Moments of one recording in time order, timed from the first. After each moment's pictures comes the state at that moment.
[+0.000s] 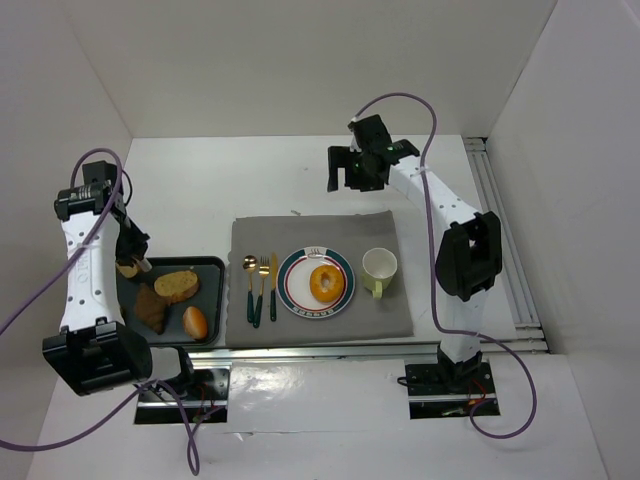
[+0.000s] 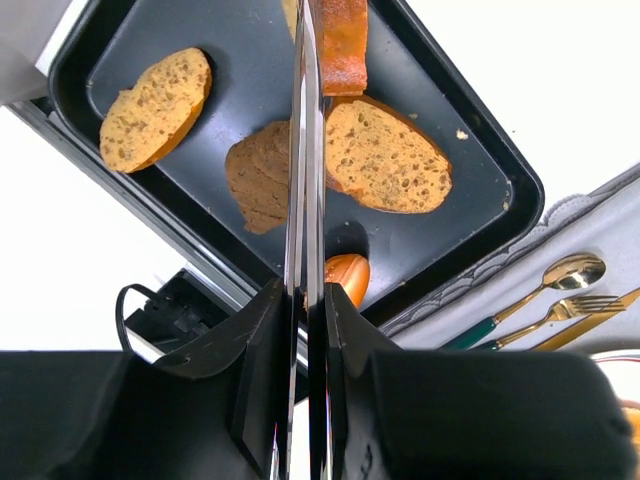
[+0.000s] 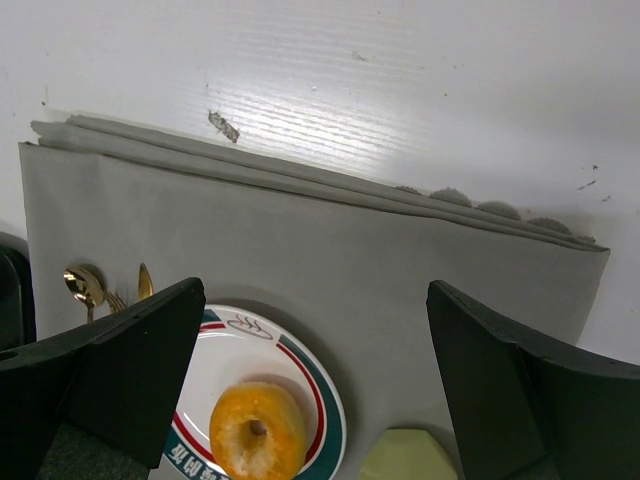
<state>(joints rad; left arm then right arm) 0.31 1.32 1.41 -1.35 -0.27 -0.51 0.42 1.94 1.81 -0.73 -0.07 0.33</state>
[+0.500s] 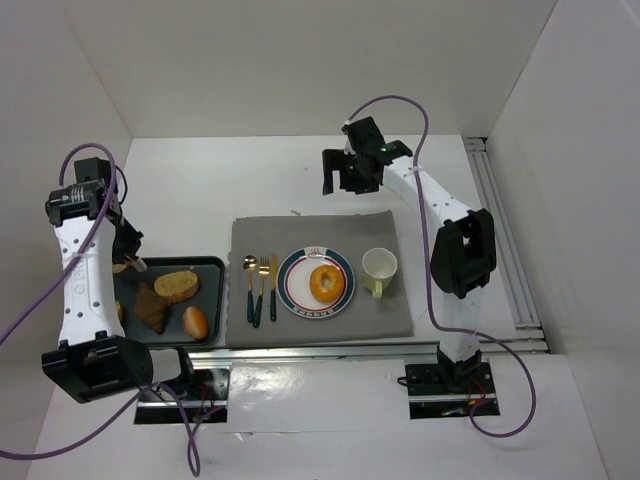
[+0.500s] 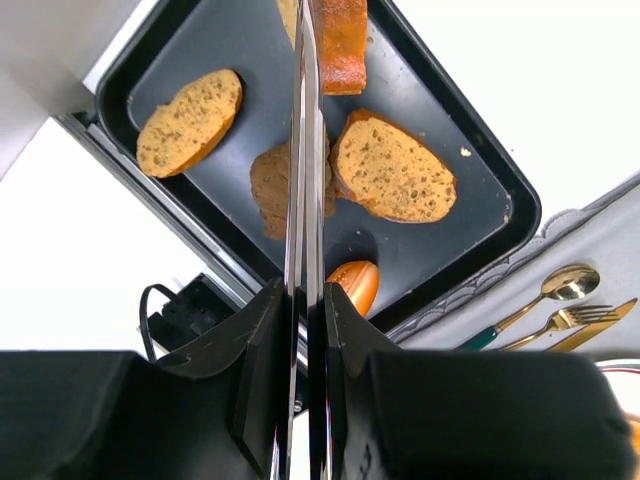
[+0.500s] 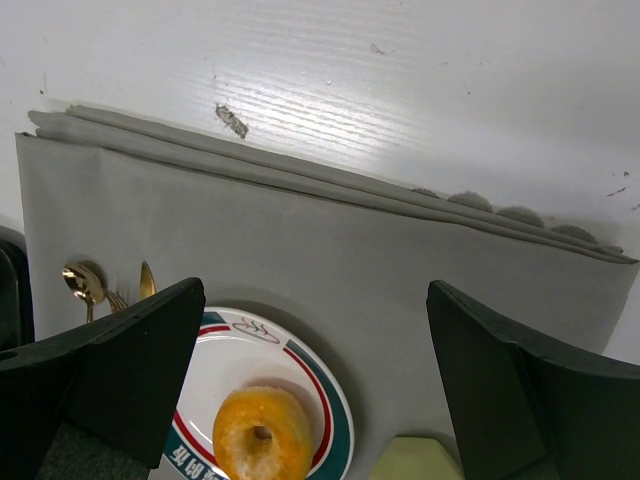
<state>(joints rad) 0.31 1.28 1.47 -1.39 -0.32 -0.51 0.44 1.98 1.83 -0.73 -0.08 0.33</state>
